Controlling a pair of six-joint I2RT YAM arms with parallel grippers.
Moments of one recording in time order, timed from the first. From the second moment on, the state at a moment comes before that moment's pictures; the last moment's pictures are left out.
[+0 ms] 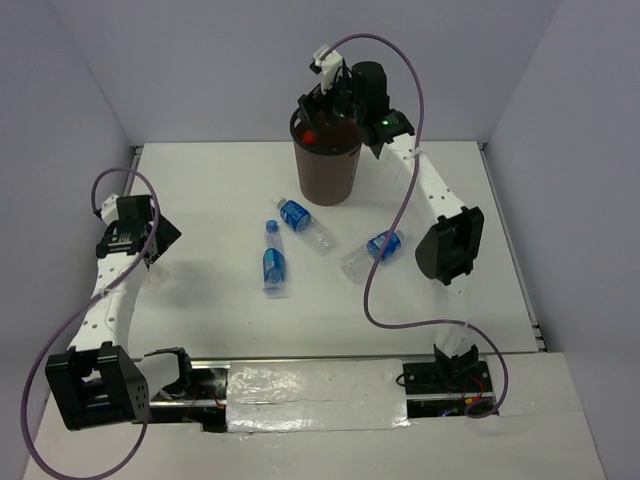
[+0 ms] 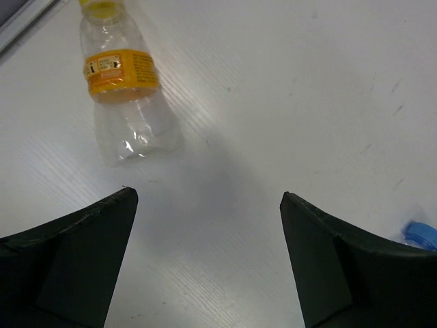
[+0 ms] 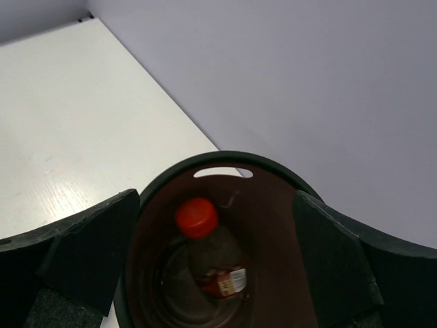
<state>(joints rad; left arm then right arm) 0.16 1.12 0.90 -0.64 -0.33 -0.65 0.43 2.14 2.28 -0.31 -0.31 -0.32</state>
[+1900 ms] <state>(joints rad) -0.01 1.57 1.29 -0.02 0.60 -0.75 0.12 1.49 1.50 -0.68 -0.74 -0.31</state>
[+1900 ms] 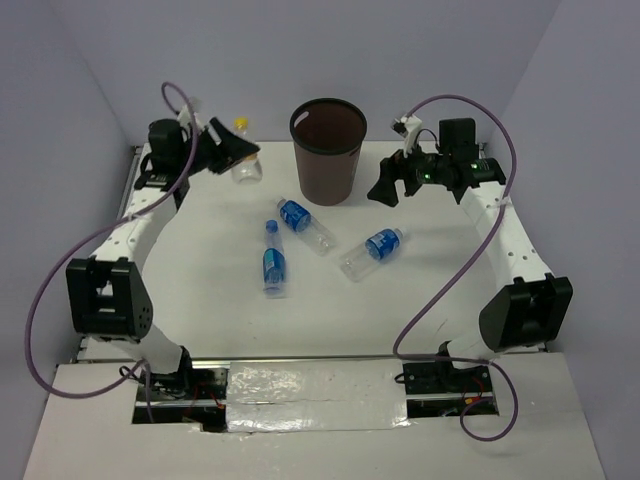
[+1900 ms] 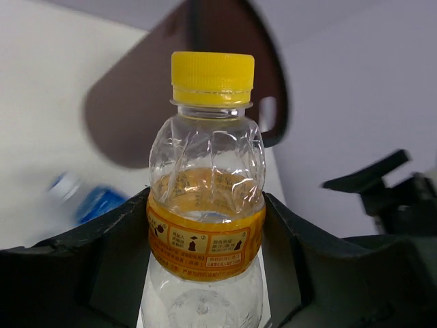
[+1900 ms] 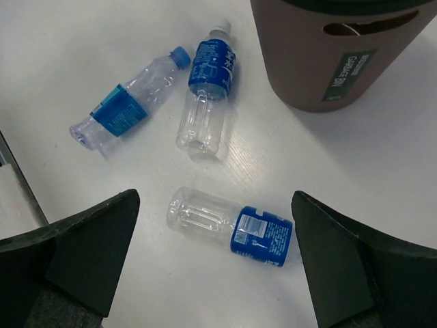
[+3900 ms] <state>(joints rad) -0.16 1.21 1.16 -0.28 0.21 -0.56 0.39 1.80 1.22 -0.82 -0.43 -1.63</state>
